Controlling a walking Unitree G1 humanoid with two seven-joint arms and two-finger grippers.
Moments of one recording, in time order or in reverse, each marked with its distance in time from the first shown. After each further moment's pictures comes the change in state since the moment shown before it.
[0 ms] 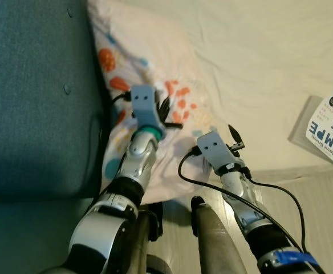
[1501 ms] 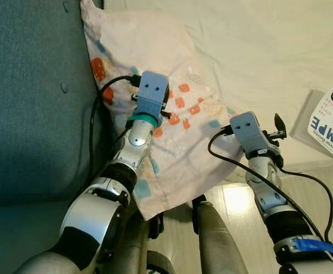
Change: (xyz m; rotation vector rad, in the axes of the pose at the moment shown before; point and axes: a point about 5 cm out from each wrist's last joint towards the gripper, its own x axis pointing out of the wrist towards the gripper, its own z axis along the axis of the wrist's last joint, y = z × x) left arm 0.008 0.025 0.027 0.478 -0.138 0.134; right arm 0.021 -0.072 -0.022 -0.110 0.160 -0.259
